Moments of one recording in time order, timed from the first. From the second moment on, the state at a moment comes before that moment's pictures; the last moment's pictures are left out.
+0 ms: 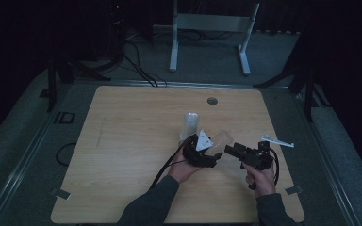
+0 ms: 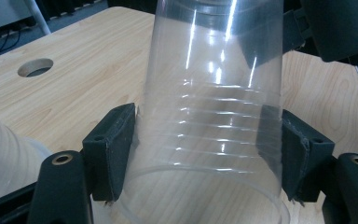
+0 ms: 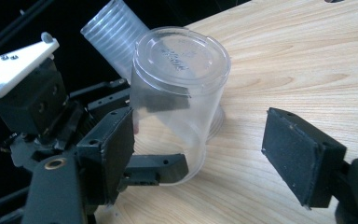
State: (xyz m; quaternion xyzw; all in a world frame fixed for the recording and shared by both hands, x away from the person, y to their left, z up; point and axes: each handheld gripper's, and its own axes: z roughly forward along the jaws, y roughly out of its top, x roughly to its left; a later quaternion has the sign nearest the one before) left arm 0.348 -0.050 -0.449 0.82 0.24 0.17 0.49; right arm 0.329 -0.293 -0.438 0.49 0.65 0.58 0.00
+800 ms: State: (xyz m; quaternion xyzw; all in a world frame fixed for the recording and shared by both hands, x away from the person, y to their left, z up) left arm 0.350 -0.045 -0.441 0.84 0.21 0.16 0.48; right arm 0.329 -0.298 -0.427 0.47 0.72 0.51 0.05
